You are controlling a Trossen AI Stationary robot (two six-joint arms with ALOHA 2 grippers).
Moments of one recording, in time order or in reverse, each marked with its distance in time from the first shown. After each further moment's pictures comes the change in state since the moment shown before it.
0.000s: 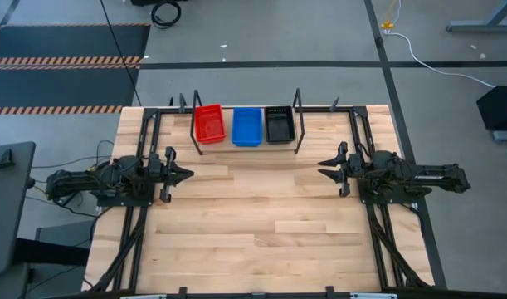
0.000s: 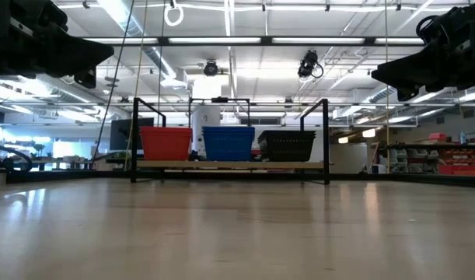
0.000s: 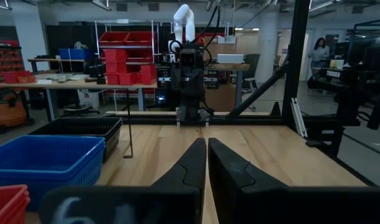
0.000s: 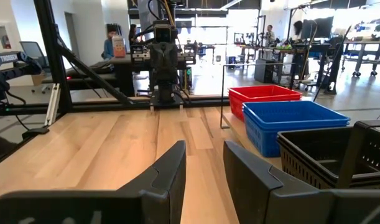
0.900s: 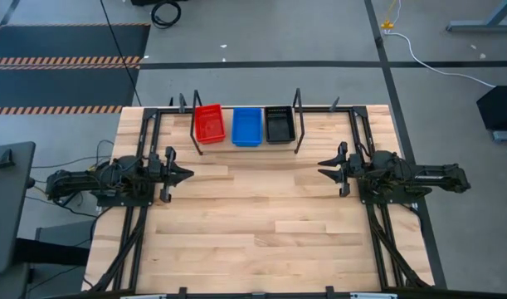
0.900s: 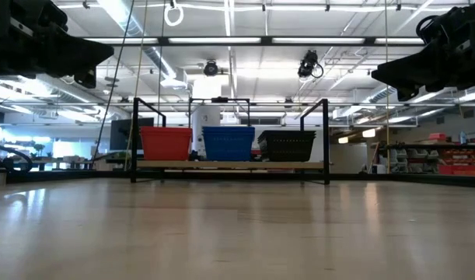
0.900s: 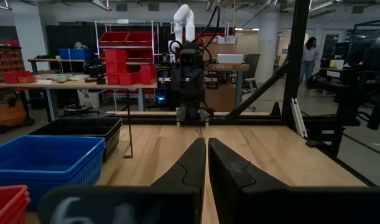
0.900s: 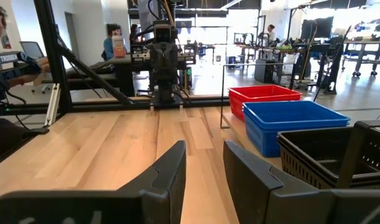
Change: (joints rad) left arm 0.000 0.000 0.000 0.001 0.000 0.000; right arm 0.000 0.000 0.000 0.000 0.000 0.000
